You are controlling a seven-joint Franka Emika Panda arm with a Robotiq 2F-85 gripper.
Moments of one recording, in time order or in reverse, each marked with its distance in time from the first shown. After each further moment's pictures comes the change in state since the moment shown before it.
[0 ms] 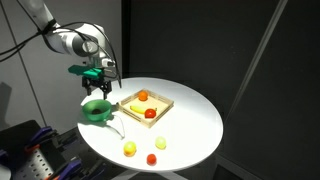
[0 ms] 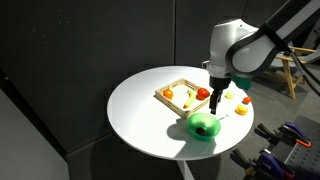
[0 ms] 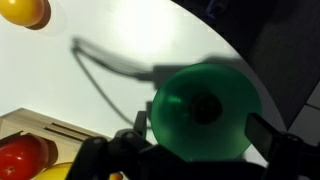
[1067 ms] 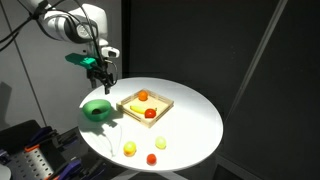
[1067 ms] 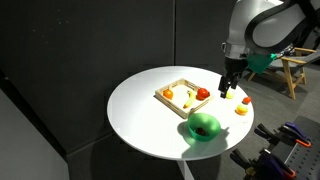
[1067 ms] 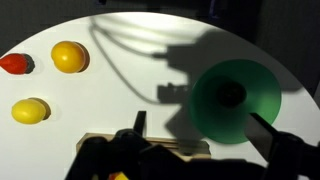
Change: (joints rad) arm -0.047 -0.228 -0.063 -0.082 0.022 -0.094 0.164
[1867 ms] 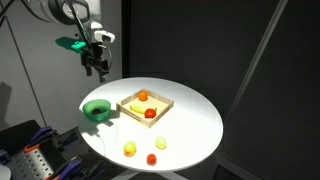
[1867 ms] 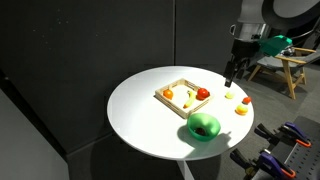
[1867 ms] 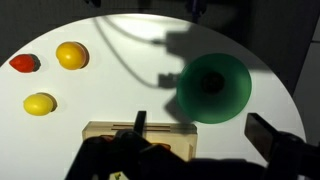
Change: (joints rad) arm 0.013 -0.188 0.002 -0.015 0.062 -0.125 -0.003
